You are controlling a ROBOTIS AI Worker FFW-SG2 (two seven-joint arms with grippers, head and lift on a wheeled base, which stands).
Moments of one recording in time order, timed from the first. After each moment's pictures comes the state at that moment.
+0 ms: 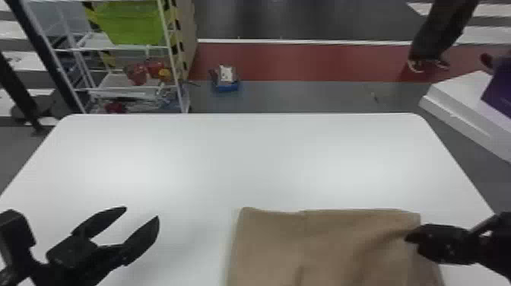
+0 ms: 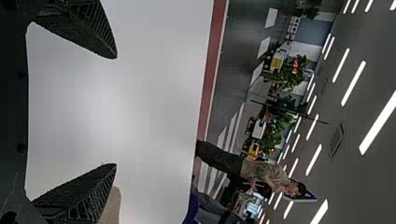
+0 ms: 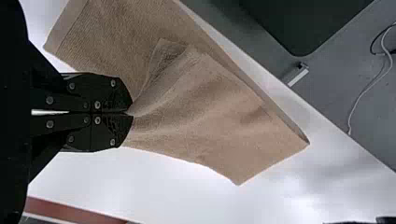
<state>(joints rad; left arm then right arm) 0.48 0.00 0.38 -2.14 0.21 0.51 -0.75 0.40 -0.48 -0.45 -2.15 0.55 -0.71 1.36</state>
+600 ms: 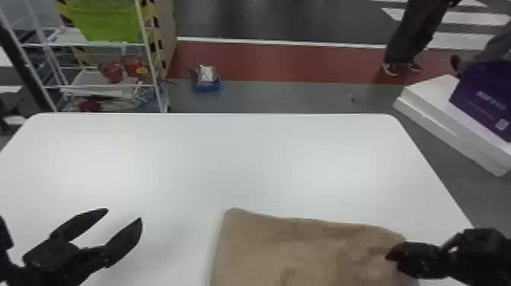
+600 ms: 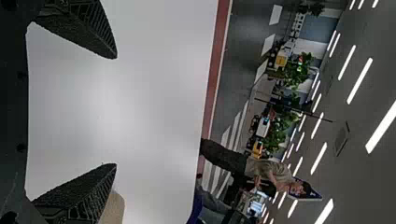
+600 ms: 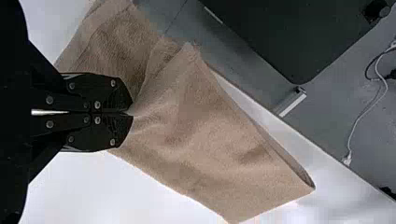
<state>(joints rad) 0.46 0.00 0.35 -2.11 0.18 0.51 -0.74 0.42 -0.47 -0.46 -2.03 0.59 -0.83 1.36</state>
